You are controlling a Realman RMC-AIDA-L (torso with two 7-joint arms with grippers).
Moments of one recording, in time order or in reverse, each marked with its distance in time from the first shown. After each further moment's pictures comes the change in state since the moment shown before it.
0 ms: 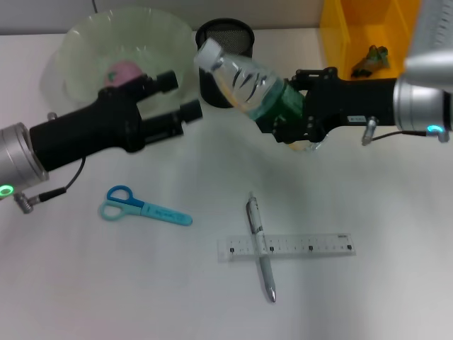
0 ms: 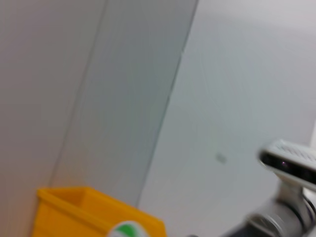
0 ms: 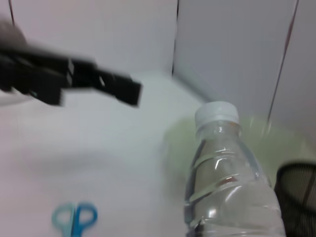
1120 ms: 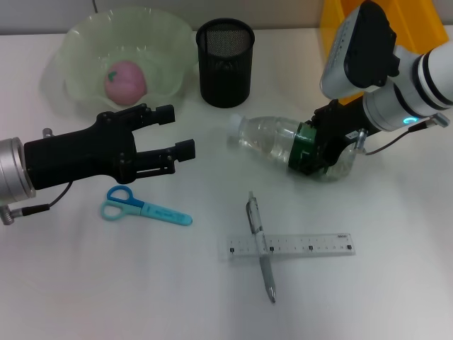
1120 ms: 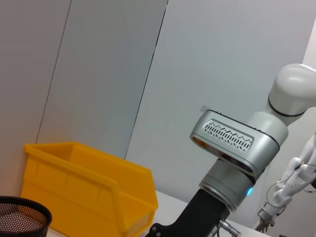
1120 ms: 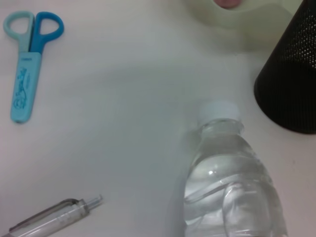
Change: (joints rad) left arm 0.008 0.075 0.148 0.007 0.006 -0.013 0.002; right arm 0.256 0.001 -0.090 0.084 -0.659 0.044 0.456
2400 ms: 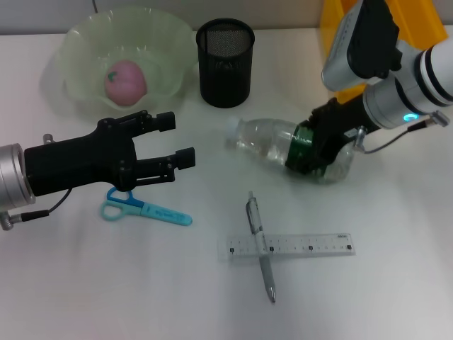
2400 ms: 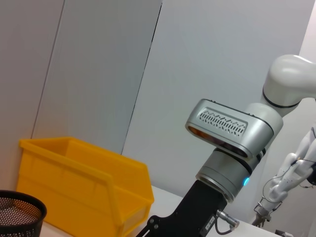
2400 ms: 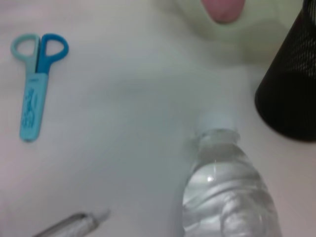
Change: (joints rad) left arm 0.007 0.002 0.013 -0.003 0.002 0.006 0.012; right arm 0.009 0.002 0.036 -0.001 0.007 -0.039 0.013
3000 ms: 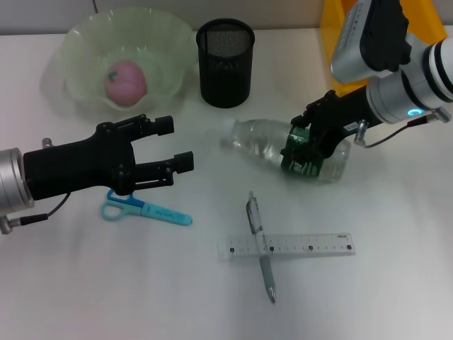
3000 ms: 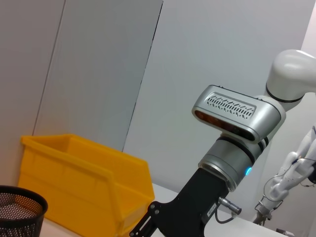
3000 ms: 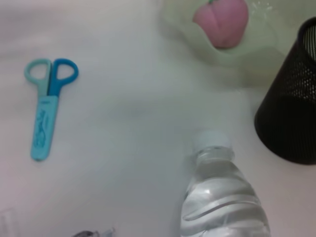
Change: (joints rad) left arm 0.004 0.002 0.000 -0.012 0.002 0.000 0.012; right arm -0.024 -0.002 0.029 -0.038 0.048 -0.028 -0.042
